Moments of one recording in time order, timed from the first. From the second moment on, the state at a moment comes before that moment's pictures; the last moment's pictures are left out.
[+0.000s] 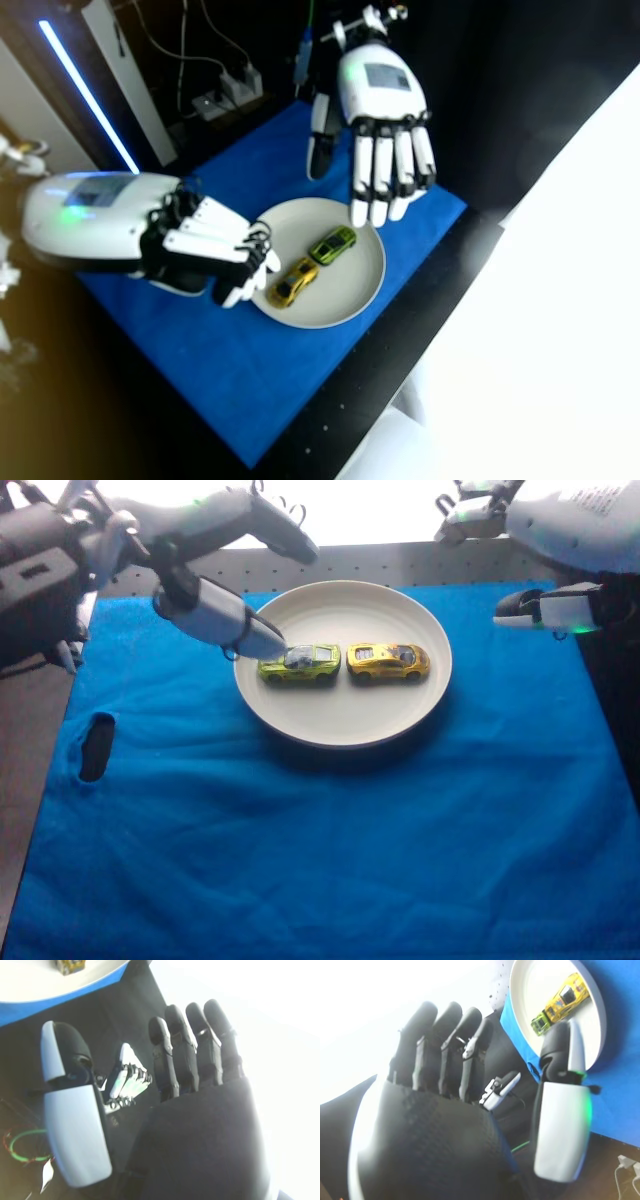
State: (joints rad) left arm 0.43 -1.13 1.31 0.23 -0.30 0.86; right arm -0.50 -0.98 1.13 -0.11 0.48 -1.28
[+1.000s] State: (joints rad) left arm 0.43 -1.31 1.45 0.21 -0.17 0.90; right arm -0.50 -0.98 1.13 -0.09 0.48 -1.28
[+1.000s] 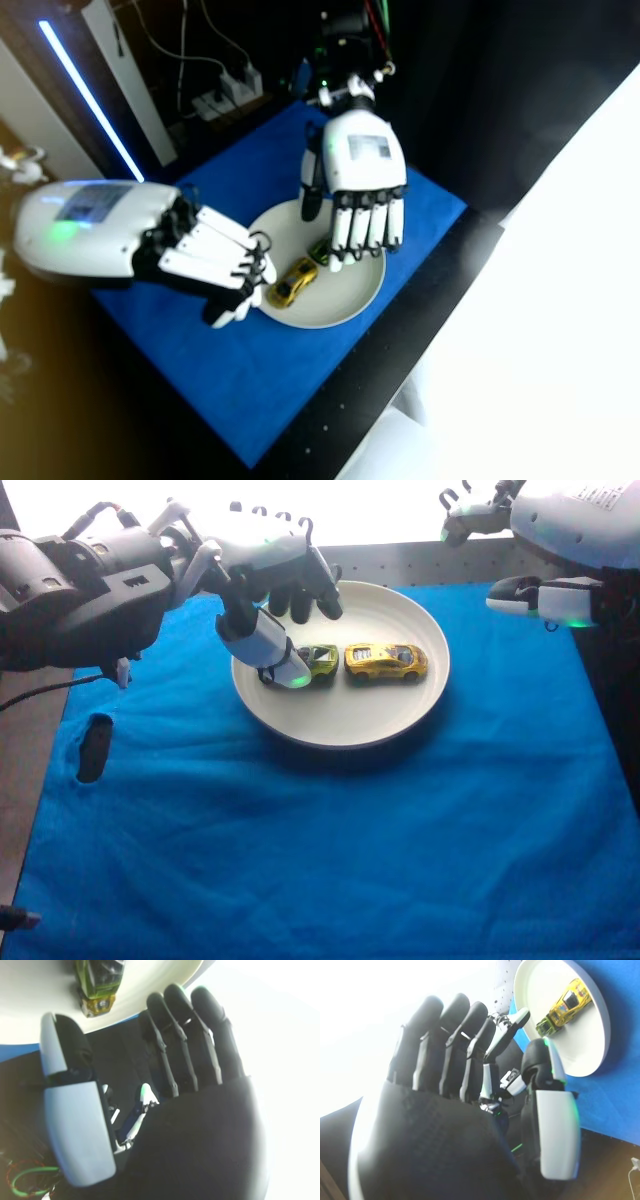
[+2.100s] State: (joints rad) left arm 0.46 -1.36 1.51 0.17 -0.13 0.90; right arm -0.50 -0.98 1.13 -0.09 0.48 -1.28
